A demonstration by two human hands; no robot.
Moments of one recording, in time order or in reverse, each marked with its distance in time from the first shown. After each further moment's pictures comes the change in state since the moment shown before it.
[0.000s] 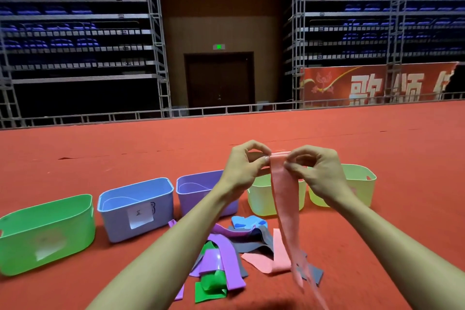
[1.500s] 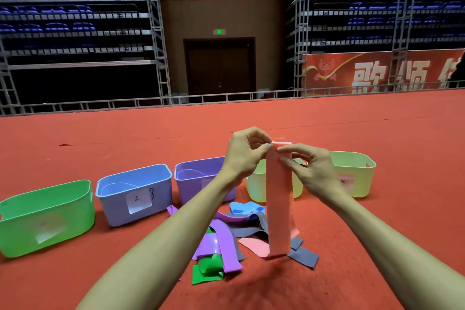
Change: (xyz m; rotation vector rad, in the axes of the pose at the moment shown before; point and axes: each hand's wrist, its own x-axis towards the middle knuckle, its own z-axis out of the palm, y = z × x) left_hand 0.011 -0.017 0.001 0.285 0.106 0.143; right_hand -0.011 0.028 0.007 -0.092 -0.022 -0.095
